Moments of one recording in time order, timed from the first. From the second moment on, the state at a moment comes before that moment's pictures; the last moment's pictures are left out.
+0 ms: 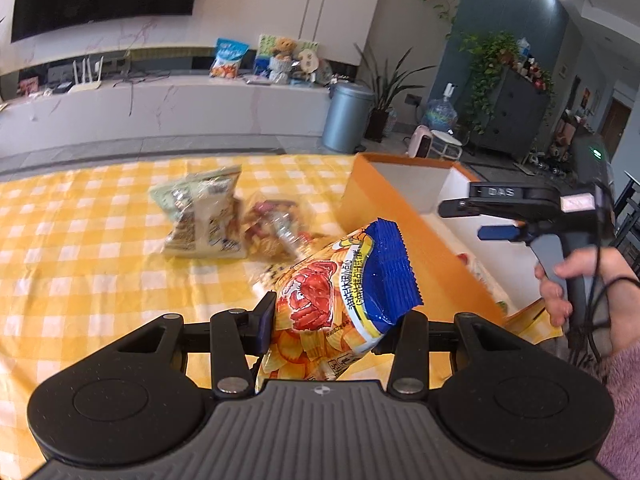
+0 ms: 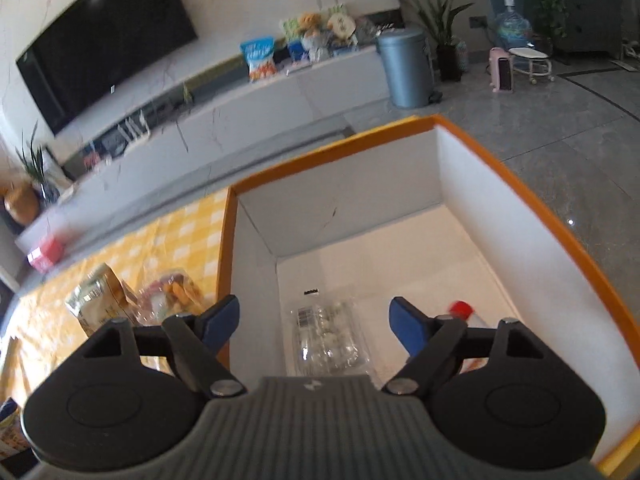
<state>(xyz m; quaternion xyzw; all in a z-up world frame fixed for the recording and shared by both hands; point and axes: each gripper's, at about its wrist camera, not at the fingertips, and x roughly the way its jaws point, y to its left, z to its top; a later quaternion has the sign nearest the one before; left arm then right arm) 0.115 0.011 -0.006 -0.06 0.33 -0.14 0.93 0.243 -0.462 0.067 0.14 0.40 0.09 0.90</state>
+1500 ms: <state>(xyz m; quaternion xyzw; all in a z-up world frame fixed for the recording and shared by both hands) 0.252 -0.202 -0.034 0.11 0.38 -0.20 0.90 0.190 -0.573 0.083 0.30 0.28 0.01 0.91</state>
